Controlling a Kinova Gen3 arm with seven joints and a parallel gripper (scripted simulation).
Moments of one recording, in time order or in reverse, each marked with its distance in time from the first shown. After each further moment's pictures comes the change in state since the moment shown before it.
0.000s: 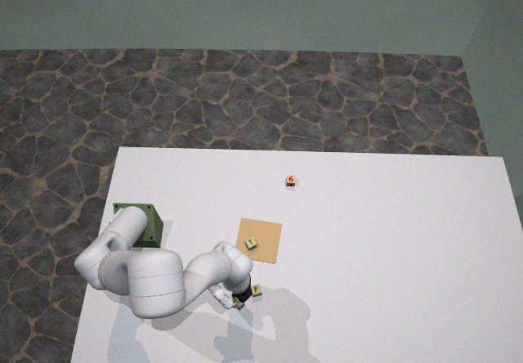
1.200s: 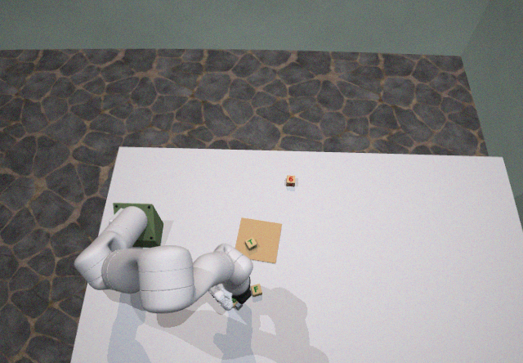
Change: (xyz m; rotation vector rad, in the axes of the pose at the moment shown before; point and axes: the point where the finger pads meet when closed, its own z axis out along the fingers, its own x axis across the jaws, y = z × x) arm 0.002 -0.003 0.015 0.013 0.004 -0.002
